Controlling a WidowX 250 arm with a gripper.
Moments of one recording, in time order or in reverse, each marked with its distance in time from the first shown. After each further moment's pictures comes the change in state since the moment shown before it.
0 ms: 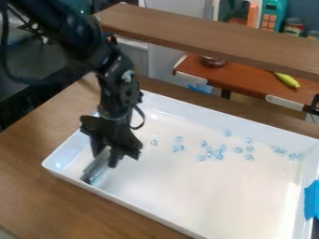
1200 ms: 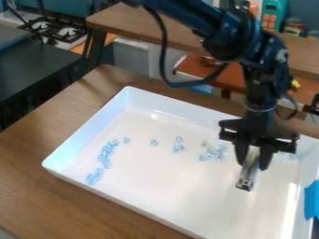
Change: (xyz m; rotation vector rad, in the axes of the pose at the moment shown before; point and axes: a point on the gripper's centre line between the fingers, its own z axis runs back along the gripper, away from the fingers) arm 0.074 -0.200 0.050 -0.336 -0.012 0.053
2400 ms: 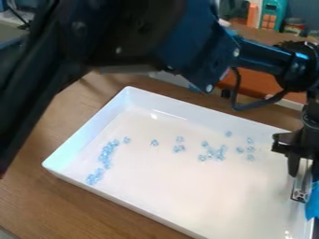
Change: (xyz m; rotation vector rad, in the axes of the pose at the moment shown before) arm 0.030 -0.067 -0.035 0.002 -0.054 0.010
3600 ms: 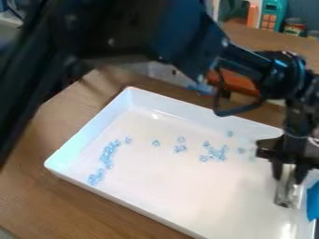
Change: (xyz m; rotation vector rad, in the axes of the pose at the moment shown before) arm -0.003 0.041 -0.017 0.050 0.012 0.050
